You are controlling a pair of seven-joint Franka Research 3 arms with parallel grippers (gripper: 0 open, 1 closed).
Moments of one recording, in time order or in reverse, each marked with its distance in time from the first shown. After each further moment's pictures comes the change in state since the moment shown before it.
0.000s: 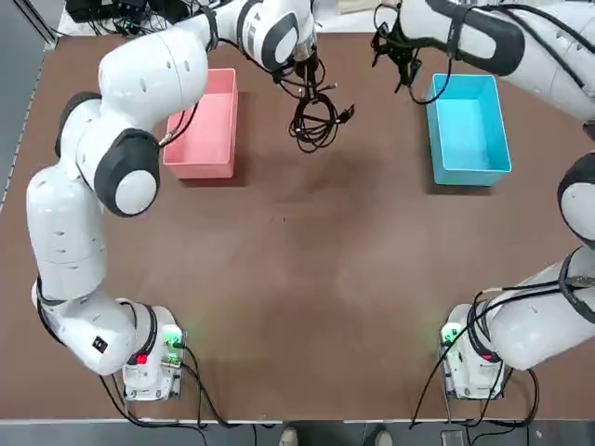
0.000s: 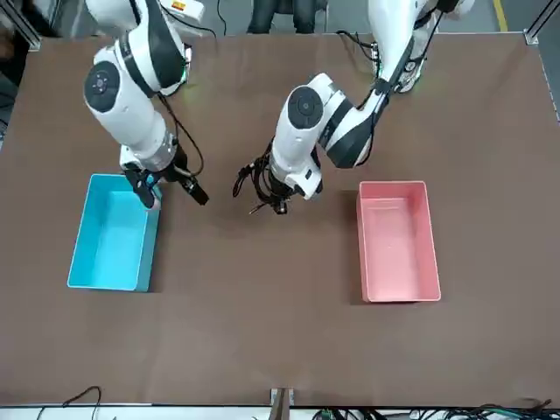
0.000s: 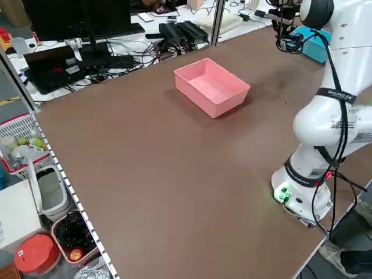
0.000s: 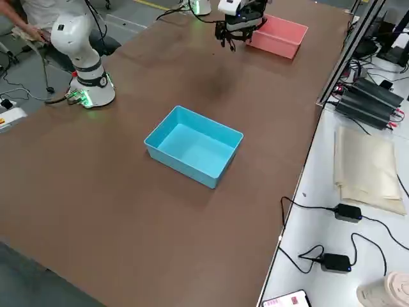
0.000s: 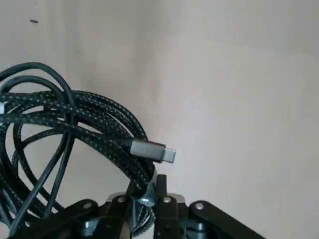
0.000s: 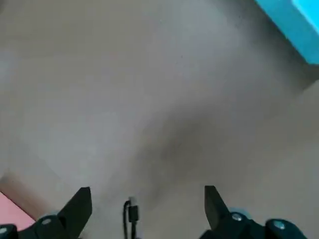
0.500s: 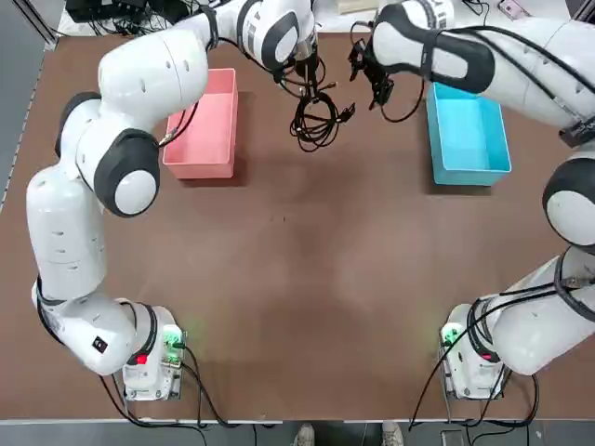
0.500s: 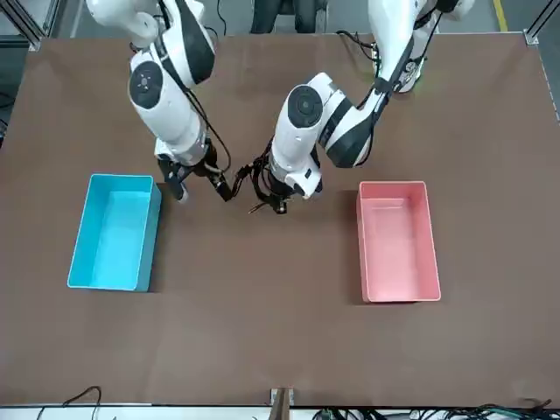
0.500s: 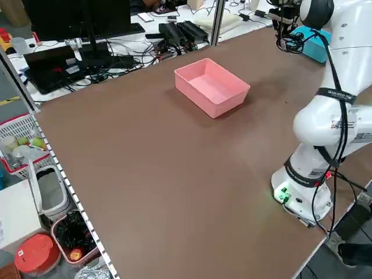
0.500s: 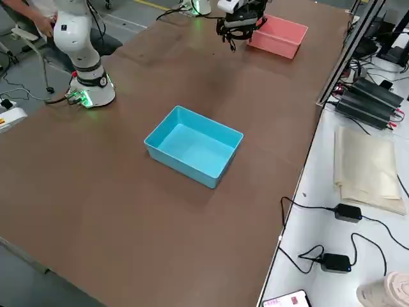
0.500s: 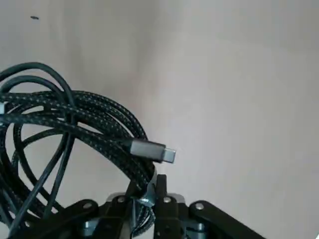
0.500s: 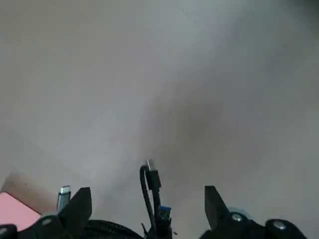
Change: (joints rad) left arm 0.000 0.000 -0.005 0.010 -0.001 0.000 -0.009; right arm 0.114 0.056 0.000 -0.002 0.012 0.076 0.222
